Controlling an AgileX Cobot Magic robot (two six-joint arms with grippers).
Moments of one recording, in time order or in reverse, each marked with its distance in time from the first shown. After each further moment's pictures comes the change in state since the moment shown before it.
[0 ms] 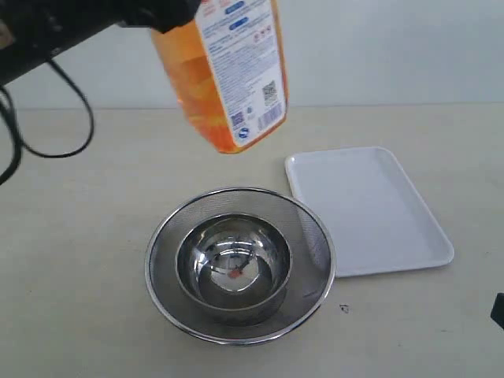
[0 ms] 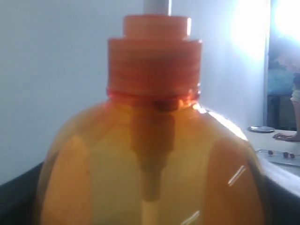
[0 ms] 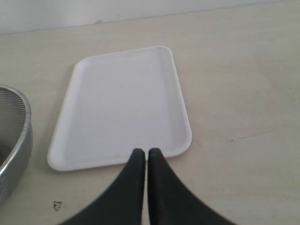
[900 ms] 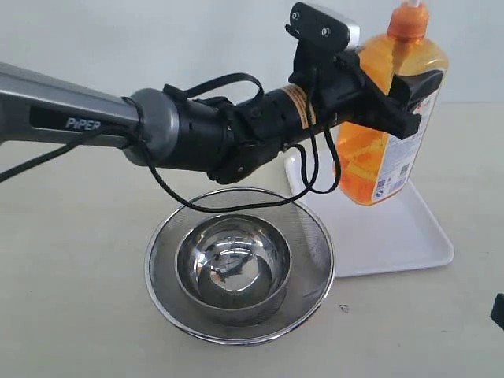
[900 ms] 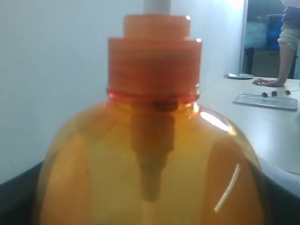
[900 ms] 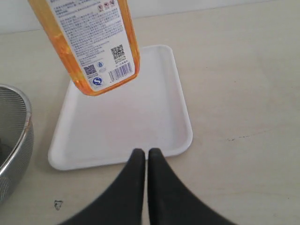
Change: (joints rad) left arm -0.226 0.843 -0.664 -0.127 0.048 0.143; right arm 0.000 0.000 0.000 0.002 -0.004 0.000
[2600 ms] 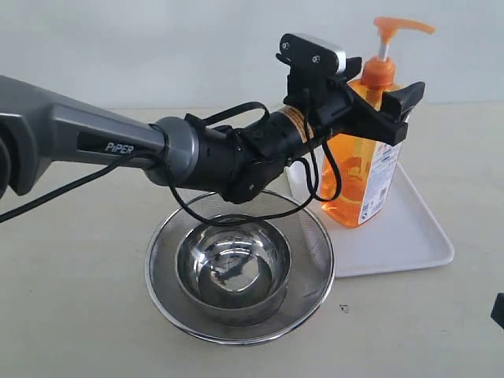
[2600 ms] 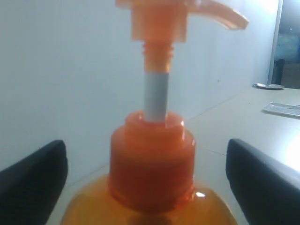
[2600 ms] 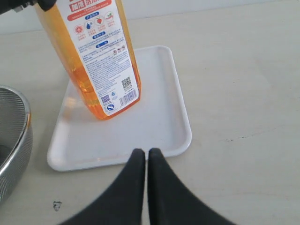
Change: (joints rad) left arm -0.002 0.089 -0.021 -0.171 -0.058 0.111; right arm 0.000 0.000 0.000 0.000 0.002 0.000
